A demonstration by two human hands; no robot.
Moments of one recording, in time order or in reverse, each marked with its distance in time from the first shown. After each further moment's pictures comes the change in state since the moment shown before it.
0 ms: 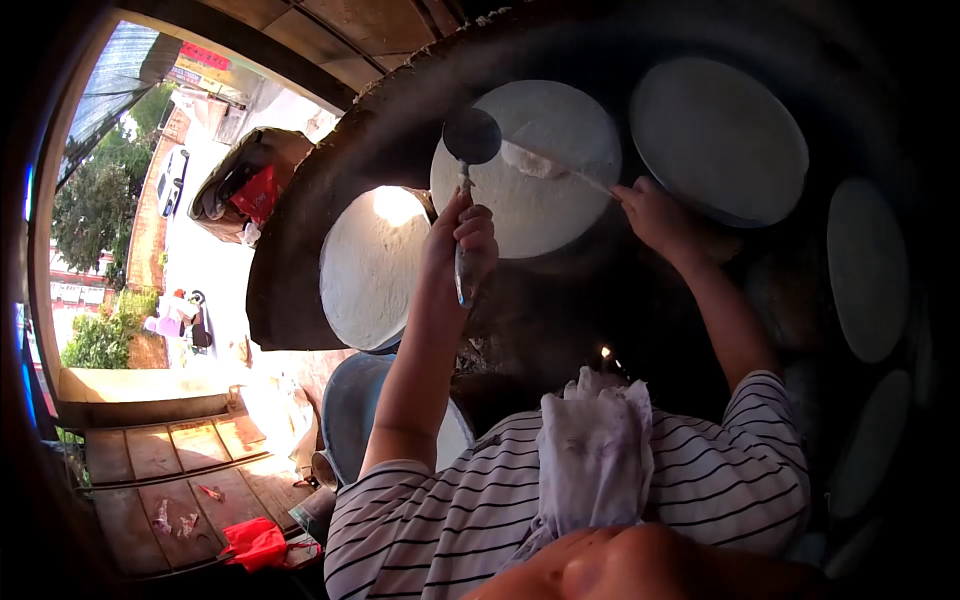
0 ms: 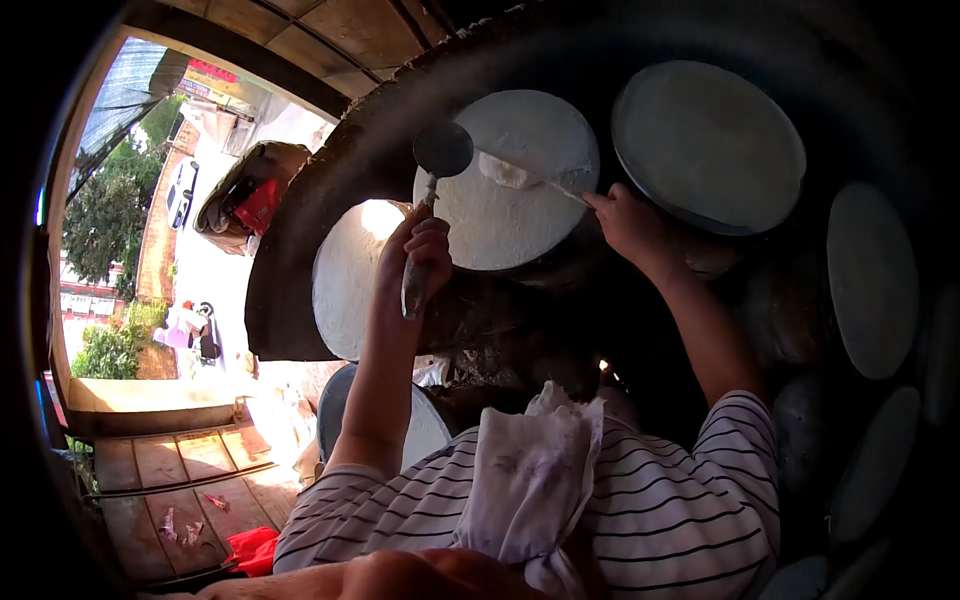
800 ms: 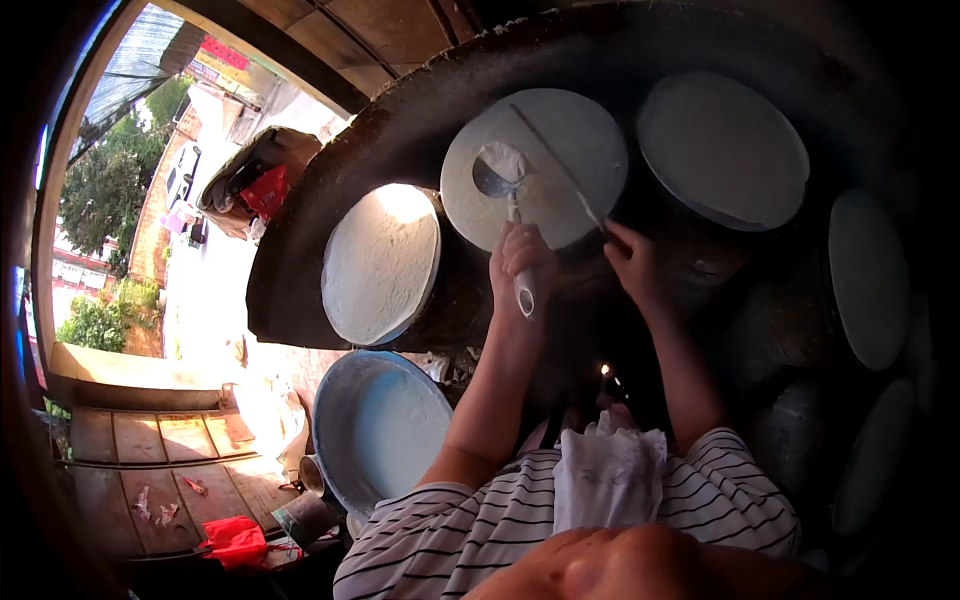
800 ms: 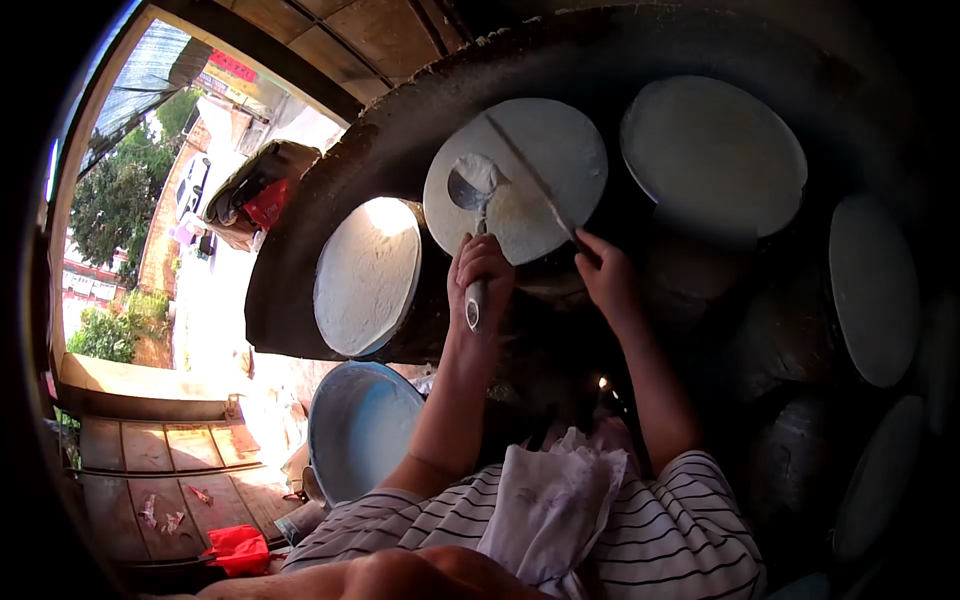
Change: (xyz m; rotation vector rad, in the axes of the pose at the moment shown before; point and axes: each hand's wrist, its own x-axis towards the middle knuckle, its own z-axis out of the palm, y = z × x) left_hand 0.015 -0.076 -0.056 -0.518 -0.390 0.138; right_hand -0.053 -0.053 0.048 0.582 0.248 0.230
